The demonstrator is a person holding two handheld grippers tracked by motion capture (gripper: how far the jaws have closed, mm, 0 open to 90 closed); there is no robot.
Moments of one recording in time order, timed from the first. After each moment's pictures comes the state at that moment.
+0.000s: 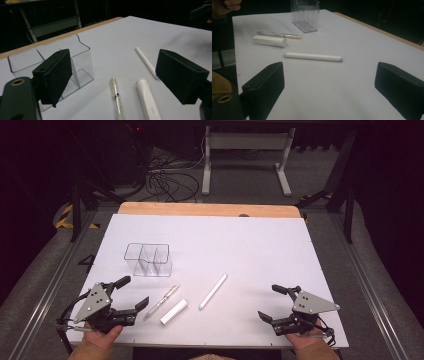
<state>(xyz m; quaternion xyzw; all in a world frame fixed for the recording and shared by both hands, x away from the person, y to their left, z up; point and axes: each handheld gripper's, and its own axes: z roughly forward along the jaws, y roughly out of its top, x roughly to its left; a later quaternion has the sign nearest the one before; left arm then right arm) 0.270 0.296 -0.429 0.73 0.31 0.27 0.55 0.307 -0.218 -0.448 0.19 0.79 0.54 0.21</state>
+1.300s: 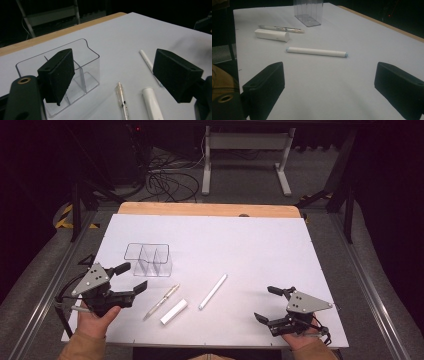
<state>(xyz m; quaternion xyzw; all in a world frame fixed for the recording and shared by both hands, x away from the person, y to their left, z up) 0.300 0.301 -0.400 0.74 0.32 0.23 0.54 0.310 -0.210 -0.452 0.19 0.80 0.53 0.20</state>
